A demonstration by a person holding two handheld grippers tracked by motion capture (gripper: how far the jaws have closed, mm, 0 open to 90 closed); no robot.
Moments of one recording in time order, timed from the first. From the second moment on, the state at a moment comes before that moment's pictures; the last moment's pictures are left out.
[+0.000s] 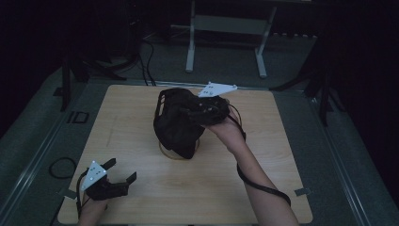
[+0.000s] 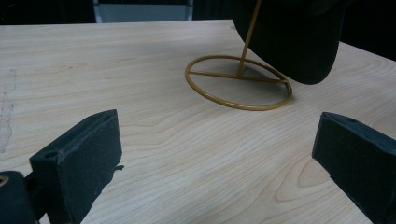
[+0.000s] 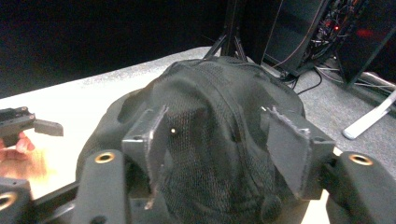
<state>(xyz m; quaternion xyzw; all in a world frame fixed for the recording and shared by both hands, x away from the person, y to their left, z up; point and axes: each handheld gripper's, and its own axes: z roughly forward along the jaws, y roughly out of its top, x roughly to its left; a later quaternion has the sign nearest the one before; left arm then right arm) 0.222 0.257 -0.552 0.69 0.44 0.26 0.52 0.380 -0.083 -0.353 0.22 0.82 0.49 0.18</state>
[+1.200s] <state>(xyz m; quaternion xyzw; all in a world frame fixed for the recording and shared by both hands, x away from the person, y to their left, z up) 0.224 0.250 -0.555 0.69 0.43 0.26 0.52 0.363 -0.146 -0.408 0.24 0.82 0.49 0.16</state>
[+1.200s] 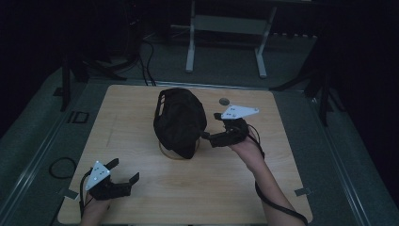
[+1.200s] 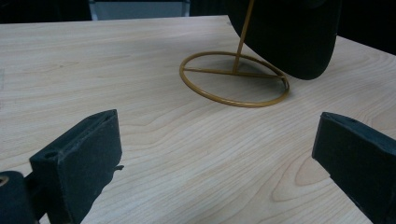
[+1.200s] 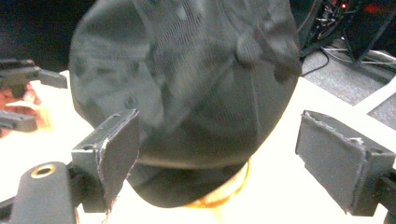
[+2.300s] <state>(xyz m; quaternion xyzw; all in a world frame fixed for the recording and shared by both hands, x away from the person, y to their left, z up) 0.224 0.249 -0.556 0.69 0.44 0.25 0.51 0.342 -0.200 -0.491 0.27 0.84 0.46 0.12</state>
